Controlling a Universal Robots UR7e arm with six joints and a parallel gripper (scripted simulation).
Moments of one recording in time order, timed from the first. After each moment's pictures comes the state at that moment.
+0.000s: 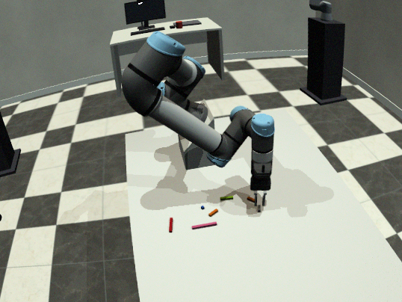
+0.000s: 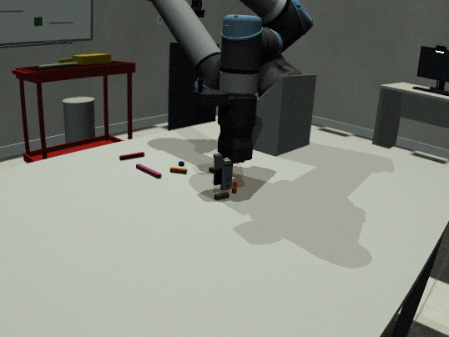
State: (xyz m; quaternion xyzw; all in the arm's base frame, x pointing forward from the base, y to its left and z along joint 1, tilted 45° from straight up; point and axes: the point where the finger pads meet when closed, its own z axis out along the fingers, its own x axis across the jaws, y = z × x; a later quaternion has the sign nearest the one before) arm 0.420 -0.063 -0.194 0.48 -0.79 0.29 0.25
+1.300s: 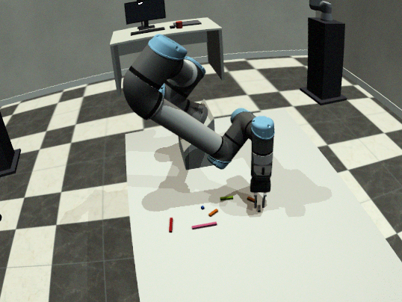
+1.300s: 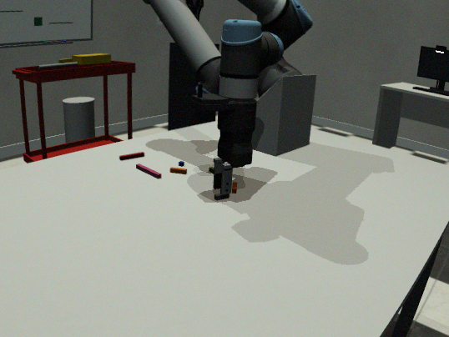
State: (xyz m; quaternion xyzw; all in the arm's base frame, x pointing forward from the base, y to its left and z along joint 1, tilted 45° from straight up) arm 0.418 -0.069 -0.201 0.48 -0.79 0.29 0.25
